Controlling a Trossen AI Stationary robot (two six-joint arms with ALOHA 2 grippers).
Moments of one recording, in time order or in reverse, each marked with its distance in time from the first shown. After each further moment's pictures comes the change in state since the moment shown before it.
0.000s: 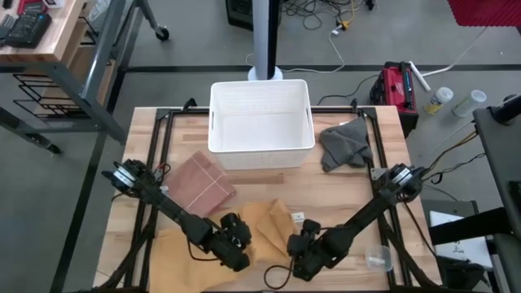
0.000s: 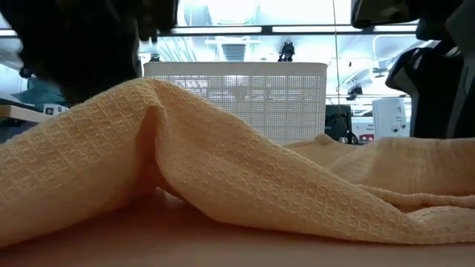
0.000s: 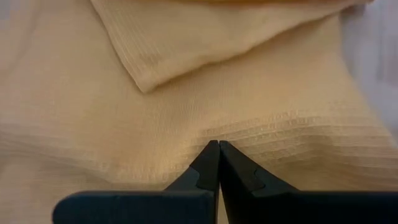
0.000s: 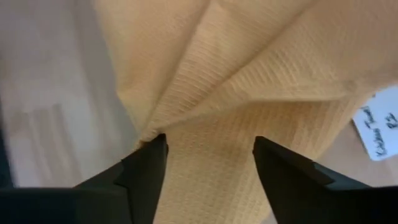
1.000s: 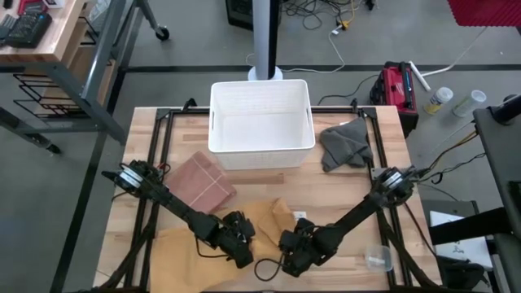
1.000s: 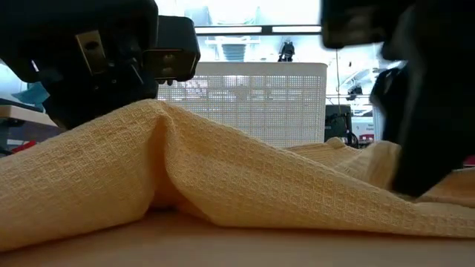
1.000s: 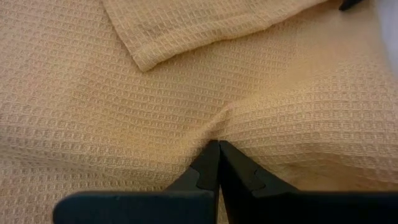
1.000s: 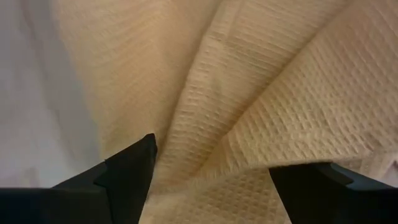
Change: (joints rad) left arm 0.054 0.047 0.000 0.016 0.106 -0.006; right arm -0.048 0.084 0.035 0.053 0.003 0.064
